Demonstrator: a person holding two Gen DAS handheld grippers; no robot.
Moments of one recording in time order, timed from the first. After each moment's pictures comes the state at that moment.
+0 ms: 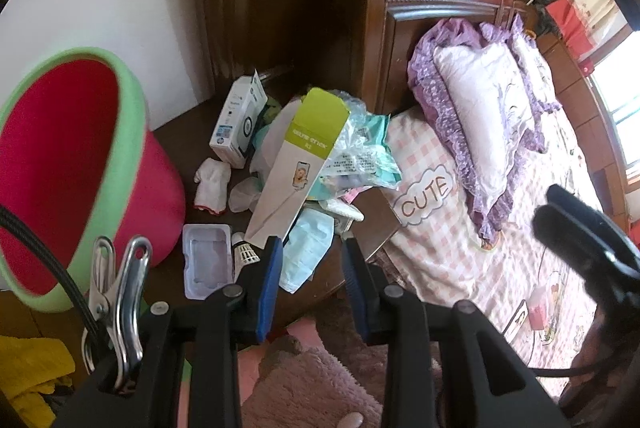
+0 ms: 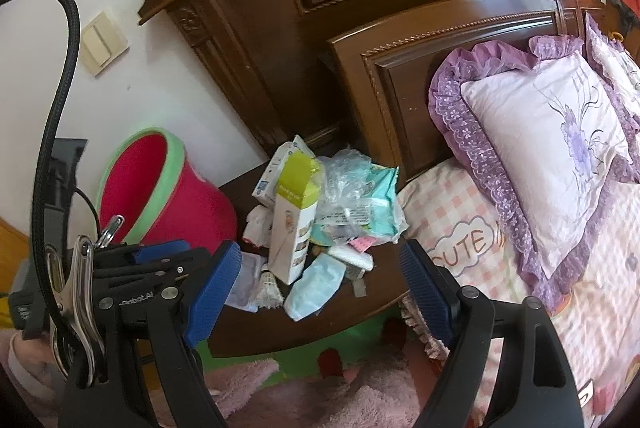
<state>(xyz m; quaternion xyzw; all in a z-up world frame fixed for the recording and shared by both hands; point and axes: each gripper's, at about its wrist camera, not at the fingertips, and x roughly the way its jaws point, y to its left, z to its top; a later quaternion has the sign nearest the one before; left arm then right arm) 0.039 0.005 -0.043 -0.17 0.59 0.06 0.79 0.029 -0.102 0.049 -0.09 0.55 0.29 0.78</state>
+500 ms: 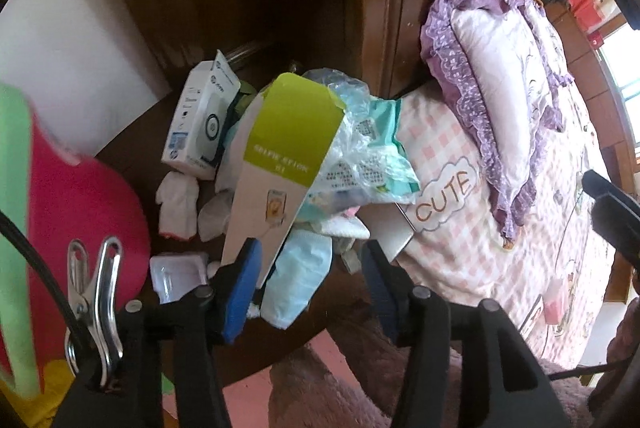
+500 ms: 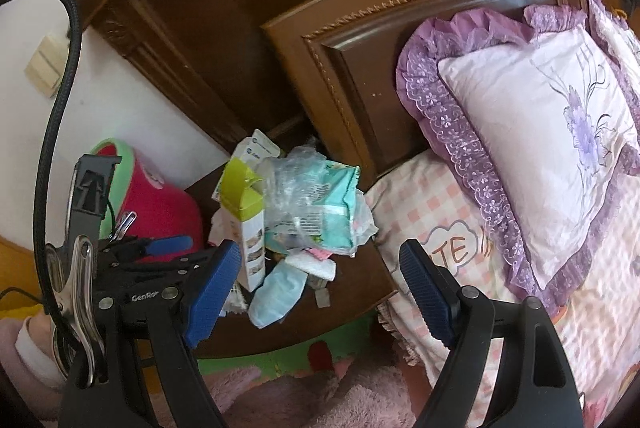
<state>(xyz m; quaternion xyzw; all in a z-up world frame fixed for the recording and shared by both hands) 0.117 -0.004 -0.119 -0.14 0.64 0.04 0.76 0.105 -0.134 0.000 -0.08 0.60 0.27 0.75</state>
